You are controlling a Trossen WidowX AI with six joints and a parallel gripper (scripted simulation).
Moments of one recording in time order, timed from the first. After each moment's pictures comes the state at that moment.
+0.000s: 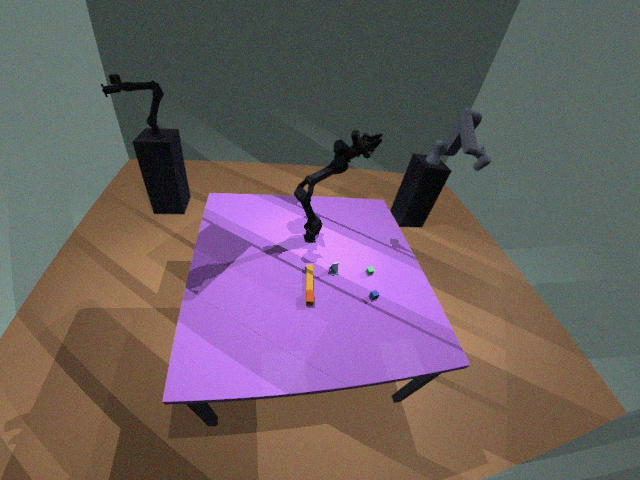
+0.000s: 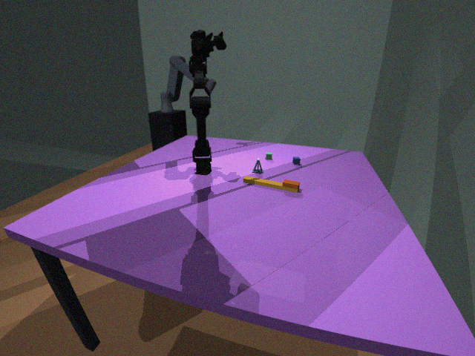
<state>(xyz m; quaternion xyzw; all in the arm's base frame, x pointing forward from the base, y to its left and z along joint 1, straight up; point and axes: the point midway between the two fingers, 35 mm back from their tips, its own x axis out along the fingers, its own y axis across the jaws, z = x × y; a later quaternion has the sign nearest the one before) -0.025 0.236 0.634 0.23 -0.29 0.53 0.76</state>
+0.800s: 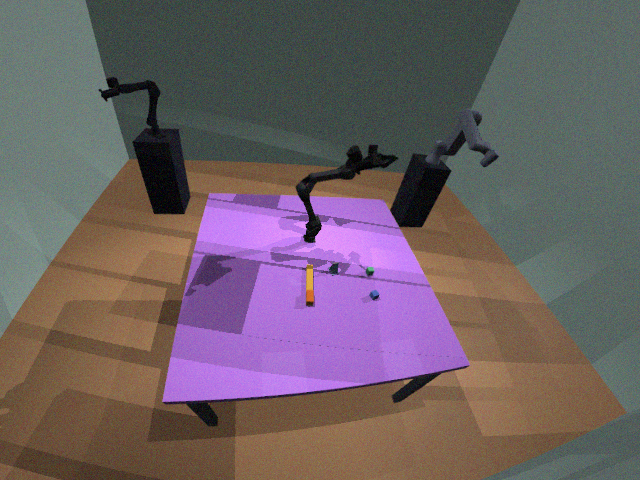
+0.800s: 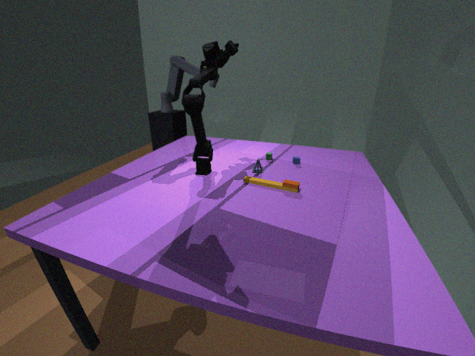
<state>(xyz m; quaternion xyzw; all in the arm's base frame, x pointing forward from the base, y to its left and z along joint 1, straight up) 0.041 0.304 0.580 -0.04 -0.34 0.43 0.84</state>
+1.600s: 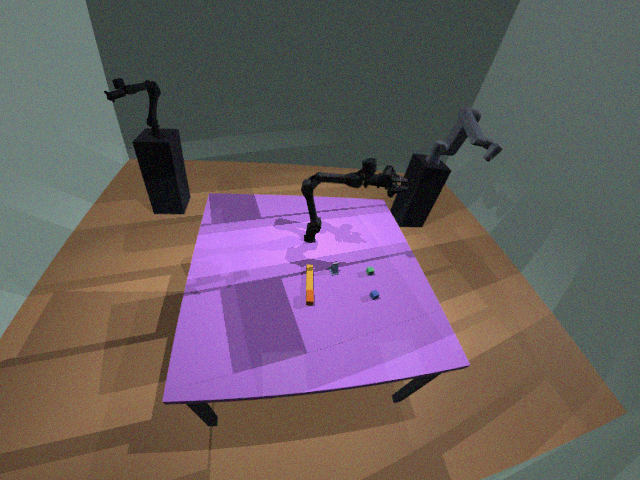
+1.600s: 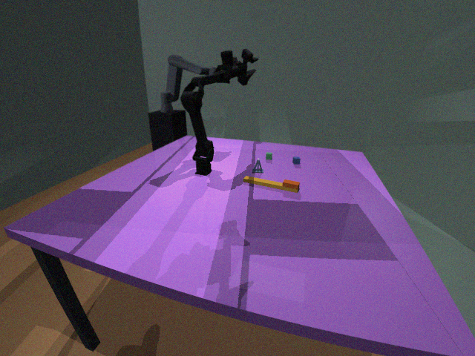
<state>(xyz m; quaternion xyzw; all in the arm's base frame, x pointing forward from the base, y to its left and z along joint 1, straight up) 0.142 0.347 0.508 -0.37 -0.32 0.33 0.81</state>
